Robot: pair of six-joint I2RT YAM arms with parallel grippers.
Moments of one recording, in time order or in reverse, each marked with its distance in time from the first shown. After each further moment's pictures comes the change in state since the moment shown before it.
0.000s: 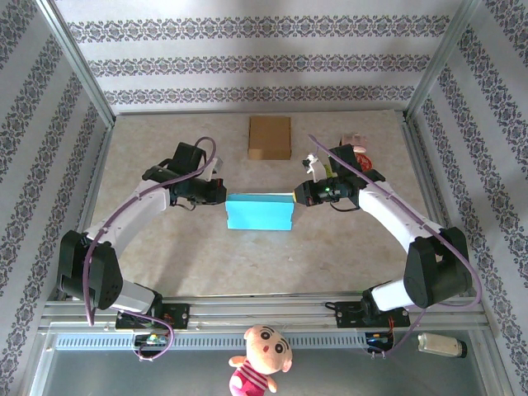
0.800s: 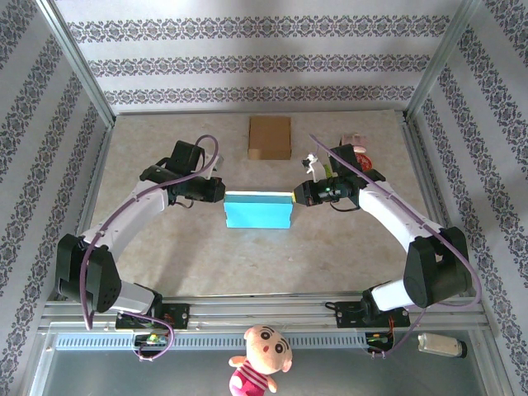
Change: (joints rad) left arm 0.000 -0.014 0.024 0.008 -0.065 0.127; right arm -0.006 0.002 0.000 0.000 -0.030 0.000
